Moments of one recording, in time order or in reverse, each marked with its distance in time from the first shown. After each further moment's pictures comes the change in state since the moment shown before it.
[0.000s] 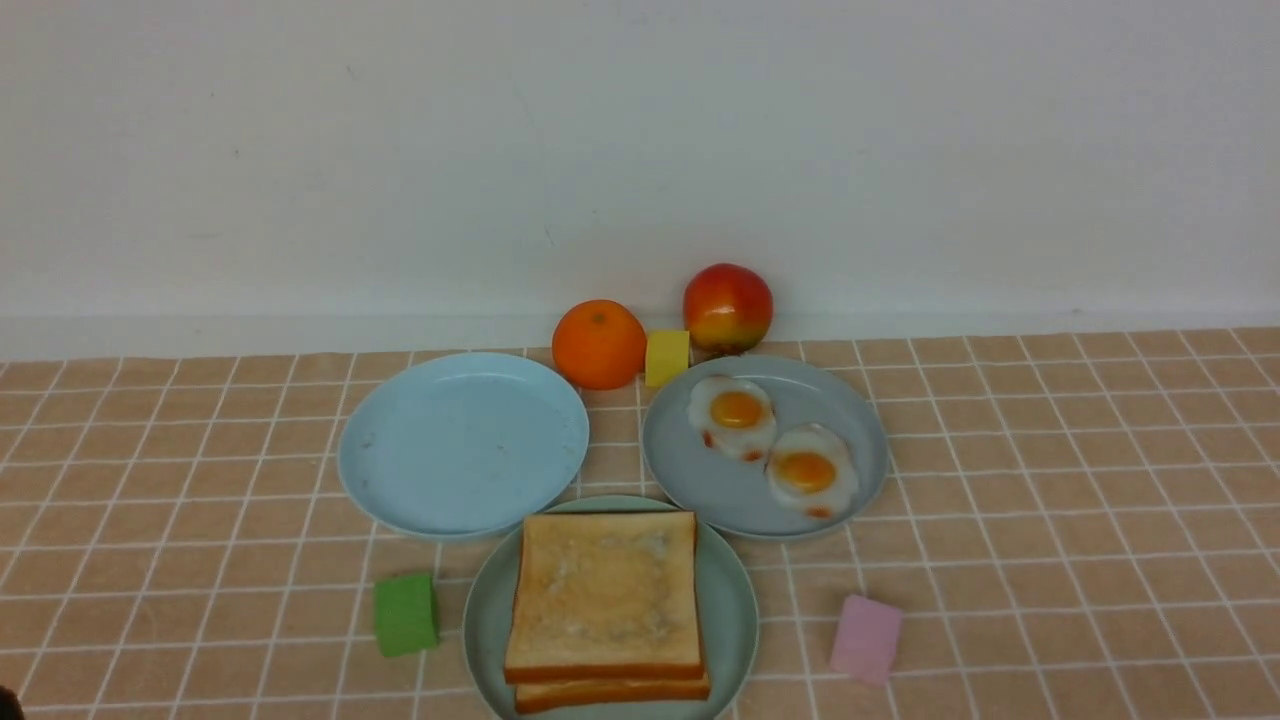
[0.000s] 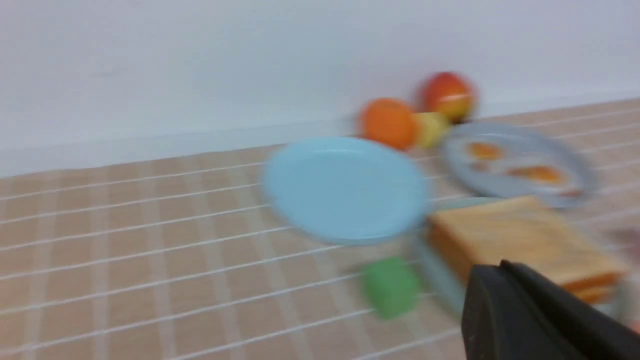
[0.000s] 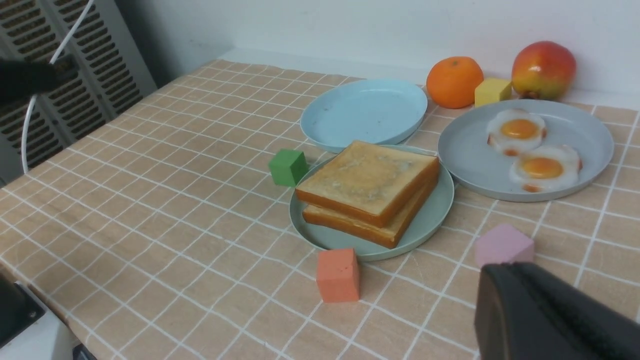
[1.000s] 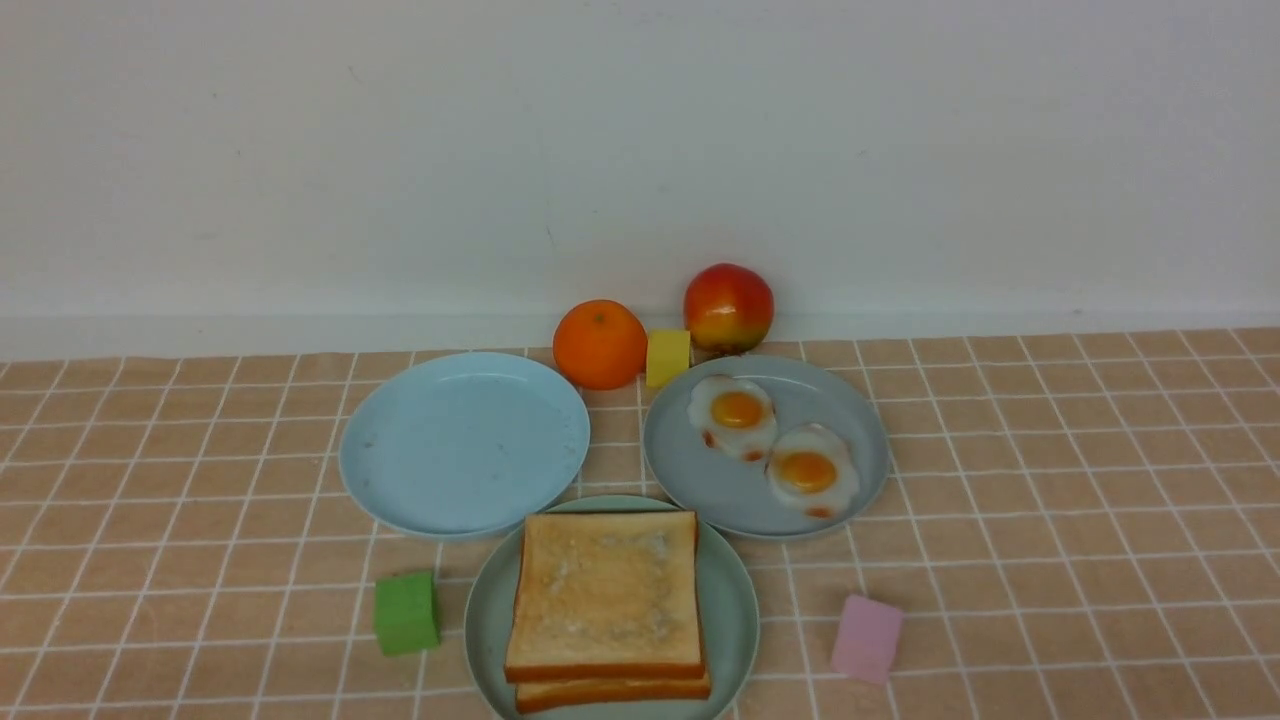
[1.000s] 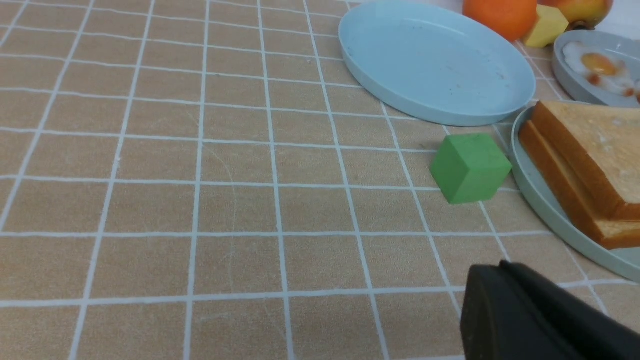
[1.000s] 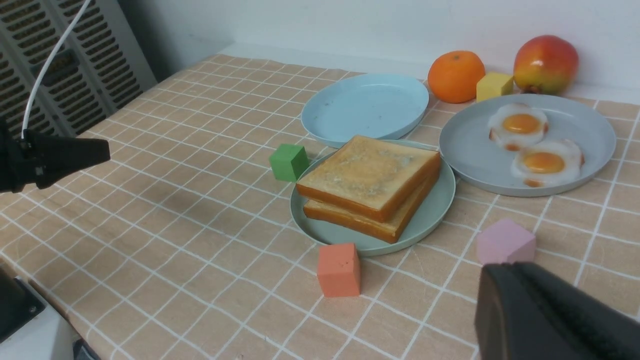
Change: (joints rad) right arm 0.000 0.000 0.003 0.001 0.007 0.000; left arm 0.043 -0.008 0.208 0.049 -0.041 -0.209
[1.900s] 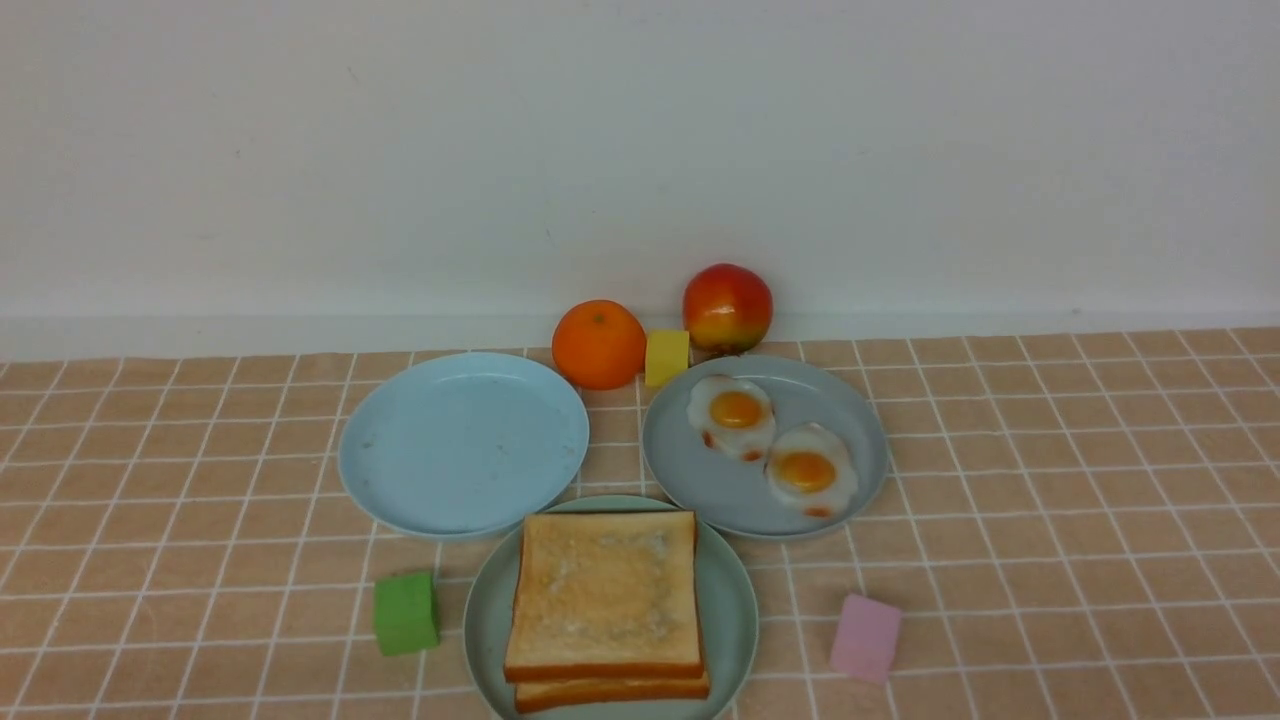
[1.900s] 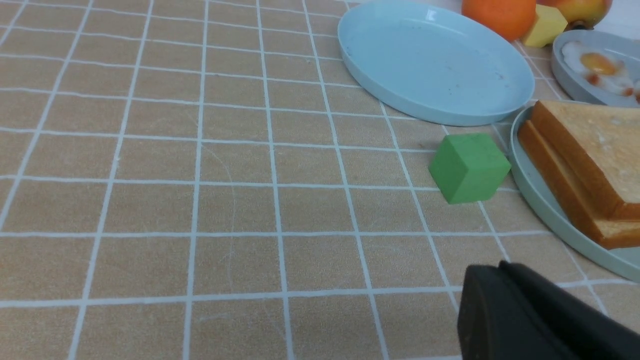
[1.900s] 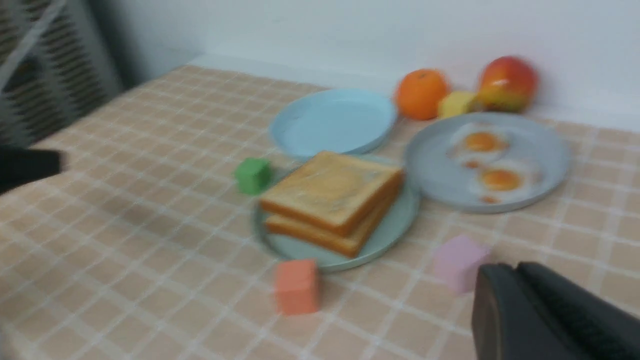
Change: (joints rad) right arm -0.045 0.000 0.000 -0.089 -0.036 -0.001; left arm 0.000 0.000 0.000 0.000 0.000 0.000
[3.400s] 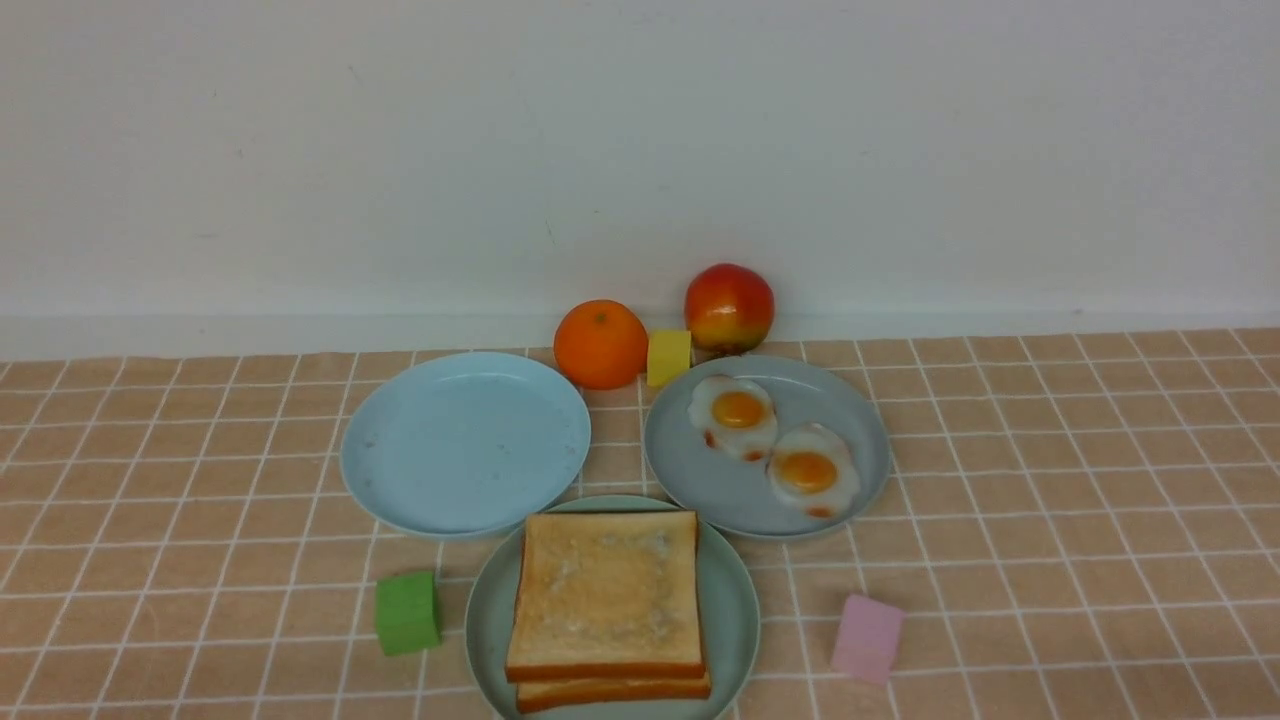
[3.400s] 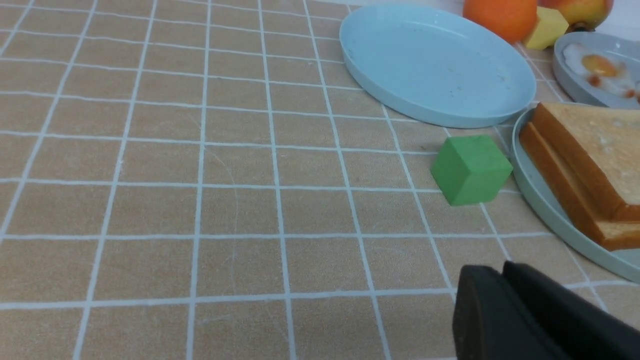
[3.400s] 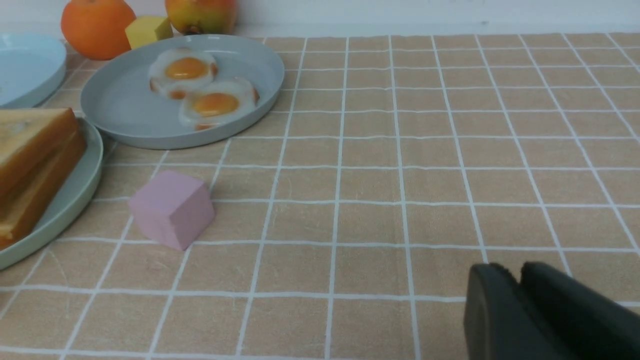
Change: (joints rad) right arm -0.379 -0.003 0.424 -0.117 -0.359 0.001; left arm 0.002 0.000 0.001 0.004 -0.004 0.000
